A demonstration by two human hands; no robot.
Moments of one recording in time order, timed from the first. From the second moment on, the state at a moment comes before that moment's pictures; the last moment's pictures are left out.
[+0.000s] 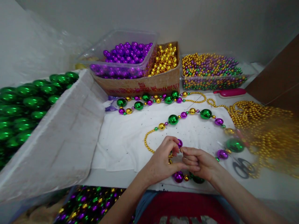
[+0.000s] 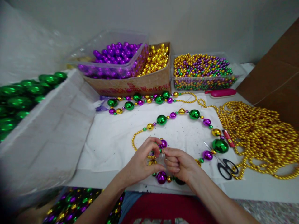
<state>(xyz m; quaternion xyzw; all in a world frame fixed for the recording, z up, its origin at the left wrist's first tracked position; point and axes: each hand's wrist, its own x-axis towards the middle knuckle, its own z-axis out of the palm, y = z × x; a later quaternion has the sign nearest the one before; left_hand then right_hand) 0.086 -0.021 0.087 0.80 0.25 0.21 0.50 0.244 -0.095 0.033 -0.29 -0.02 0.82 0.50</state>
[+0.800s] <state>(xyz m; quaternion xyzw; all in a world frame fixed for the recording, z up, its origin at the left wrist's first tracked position) 0.095 -0.021 0.068 0.70 0.31 0.18 0.62 0.239 -0.103 0.041 -0.36 0.00 0.76 0.55</state>
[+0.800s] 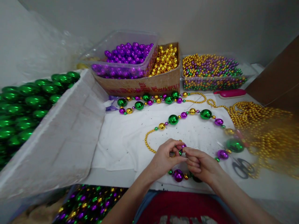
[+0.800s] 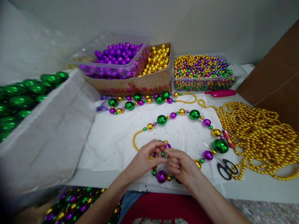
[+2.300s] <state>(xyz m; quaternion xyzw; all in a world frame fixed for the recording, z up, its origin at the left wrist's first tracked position) 0.102 0.004 0.086 0.63 0.33 0.10 0.69 0.253 -0.102 0.071 -0.67 -0.51 0.35 0.42</state>
